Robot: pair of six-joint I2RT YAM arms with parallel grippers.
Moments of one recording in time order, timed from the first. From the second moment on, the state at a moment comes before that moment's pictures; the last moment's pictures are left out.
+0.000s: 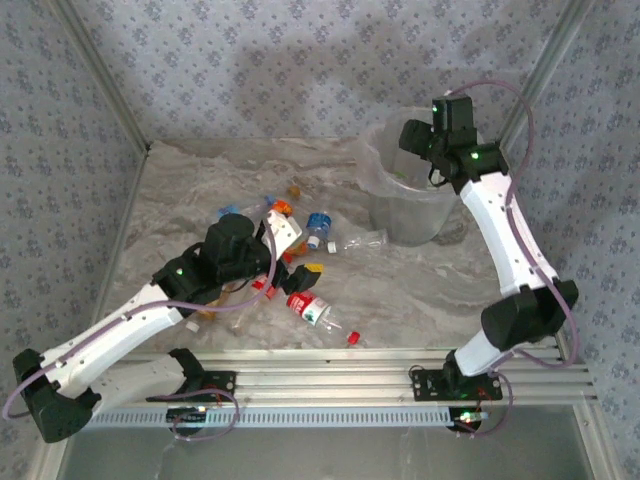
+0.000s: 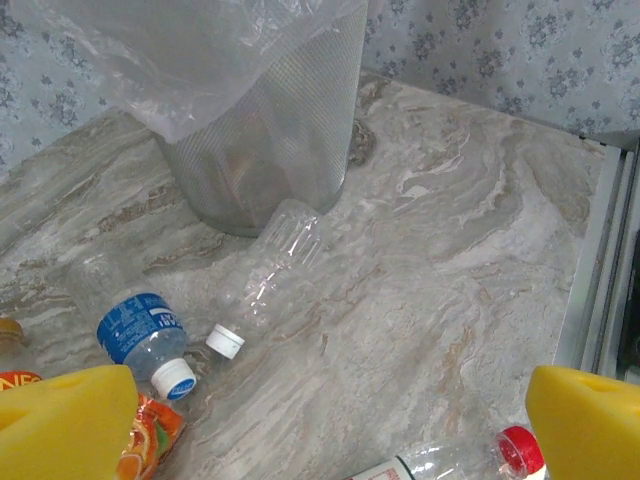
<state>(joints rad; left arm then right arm) -0.86 0.98 0.97 -0.40 0.17 0.07 0.25 1.55 1.75 -0.76 0.19 0.41</state>
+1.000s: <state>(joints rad) -0.86 0.89 0.91 -0.34 0.01 0.09 0.71 1.46 1.54 -0.99 0.05 -0.08</state>
